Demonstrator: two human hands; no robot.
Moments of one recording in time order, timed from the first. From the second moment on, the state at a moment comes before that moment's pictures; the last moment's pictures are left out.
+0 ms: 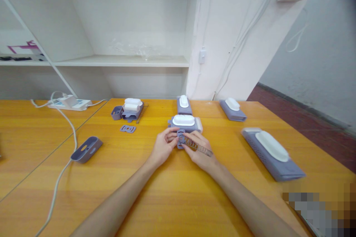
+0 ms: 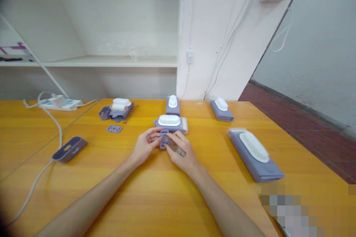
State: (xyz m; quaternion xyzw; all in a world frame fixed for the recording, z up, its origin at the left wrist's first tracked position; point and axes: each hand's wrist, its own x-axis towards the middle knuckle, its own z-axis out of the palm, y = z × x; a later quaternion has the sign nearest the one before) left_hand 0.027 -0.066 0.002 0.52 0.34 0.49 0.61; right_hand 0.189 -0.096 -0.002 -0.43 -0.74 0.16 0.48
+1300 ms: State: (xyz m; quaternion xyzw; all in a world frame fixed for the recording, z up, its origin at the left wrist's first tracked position) left_hand 0.025 -0.070 0.009 0.52 0.33 0.44 0.66; right_hand 0.191 -0.095 -0.003 -0.48 -0.74 0.12 0.46
